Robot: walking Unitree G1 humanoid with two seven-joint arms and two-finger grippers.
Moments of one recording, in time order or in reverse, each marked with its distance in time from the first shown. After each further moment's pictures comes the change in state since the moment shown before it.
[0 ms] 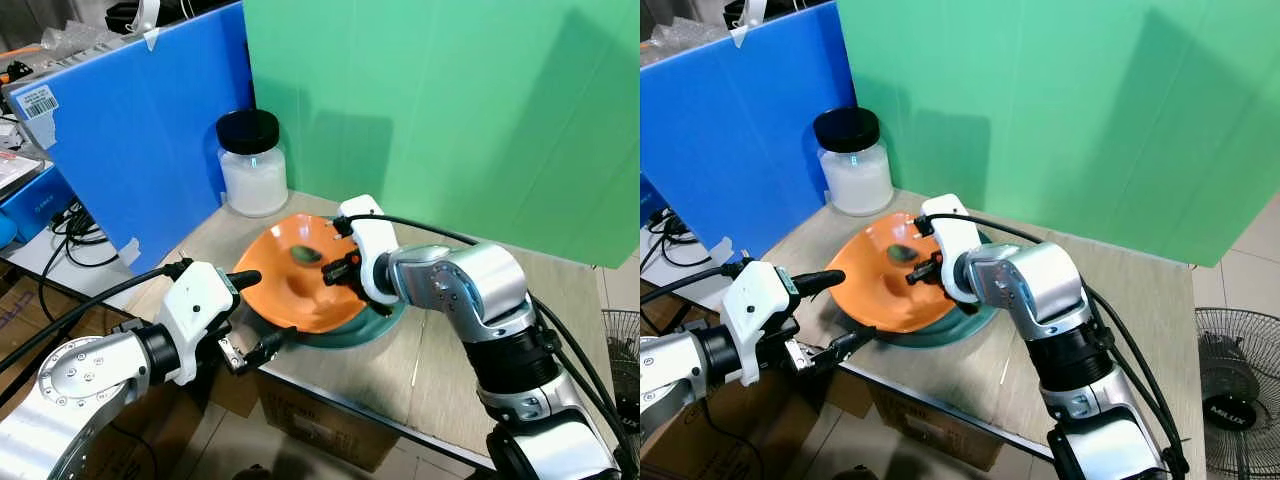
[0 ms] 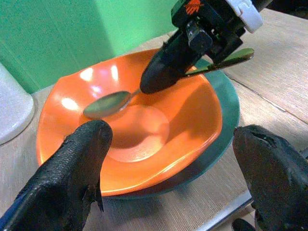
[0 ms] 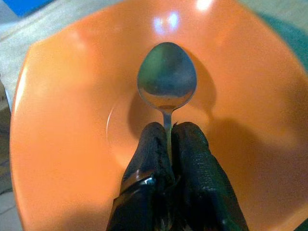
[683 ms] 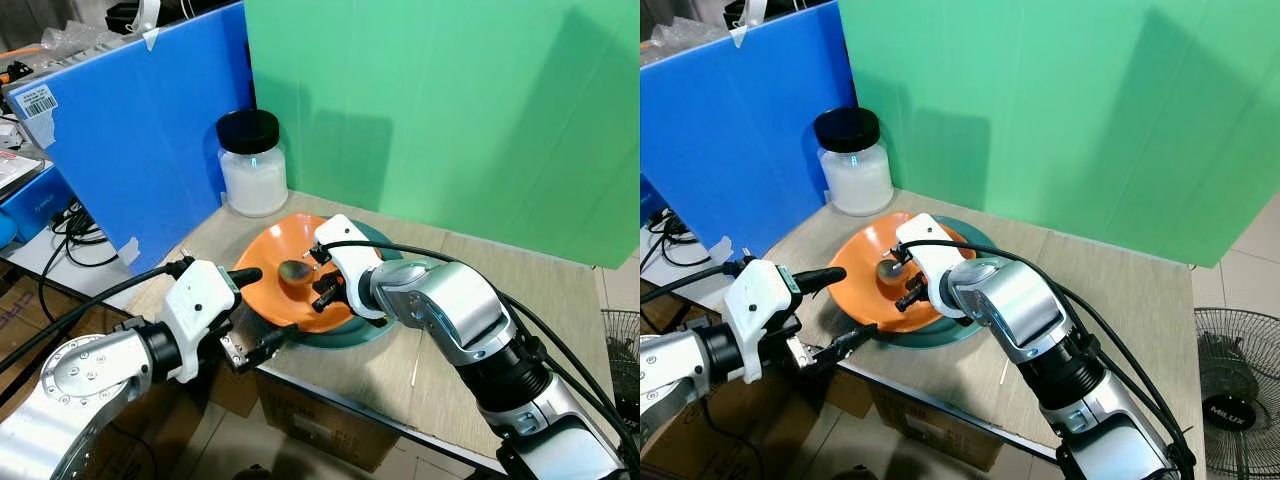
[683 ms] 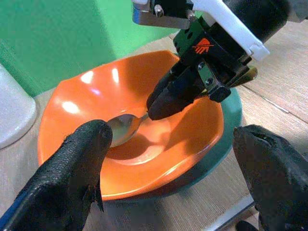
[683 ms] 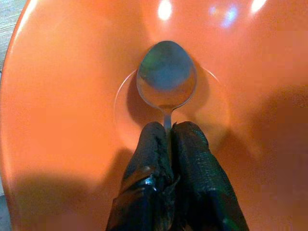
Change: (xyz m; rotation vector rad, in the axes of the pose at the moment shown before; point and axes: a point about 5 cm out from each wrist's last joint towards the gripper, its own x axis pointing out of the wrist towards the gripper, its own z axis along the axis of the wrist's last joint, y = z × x) left arm 0.002 0.000 0.000 0.009 -0.005 0.005; right arm 0.013 0.017 -0.015 -0.214 0.066 -0.010
